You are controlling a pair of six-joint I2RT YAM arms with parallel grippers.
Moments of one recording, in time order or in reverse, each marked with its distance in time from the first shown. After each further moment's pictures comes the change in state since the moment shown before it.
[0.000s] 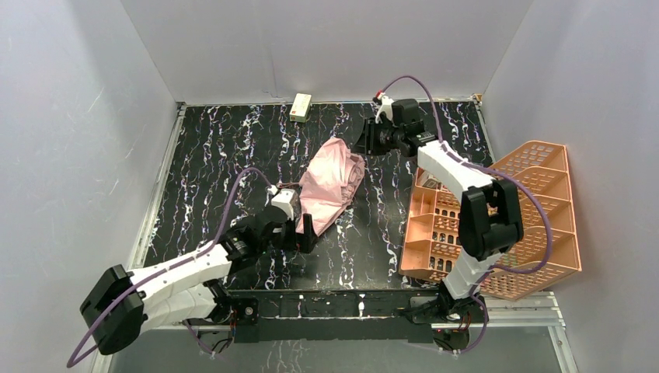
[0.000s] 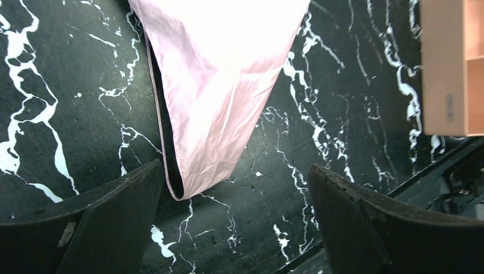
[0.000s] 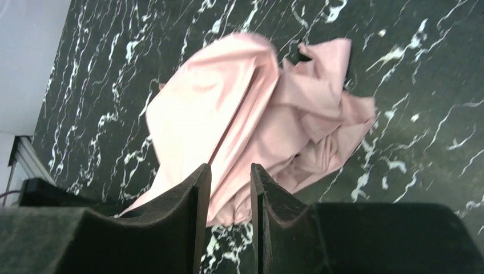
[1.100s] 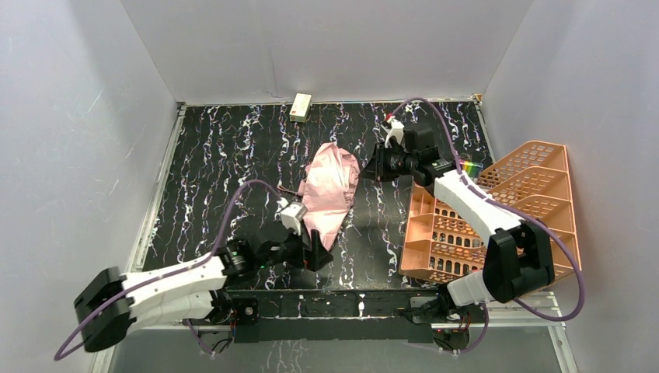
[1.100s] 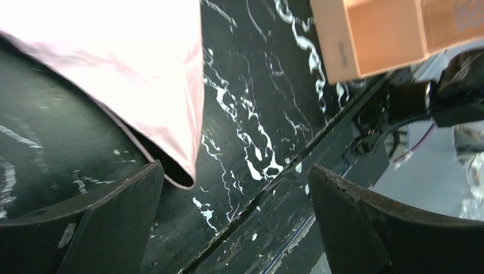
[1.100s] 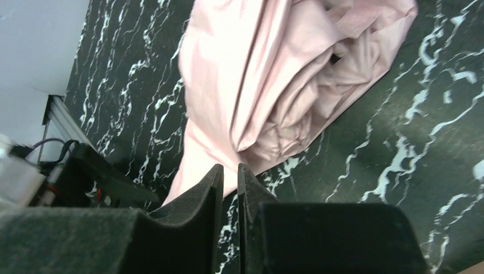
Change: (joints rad) left arm -0.163 0.016 -0.088 0.199 0.159 -0.100; right arm 0.027 -0.312 -0.294 -0.037 -0.048 0.034
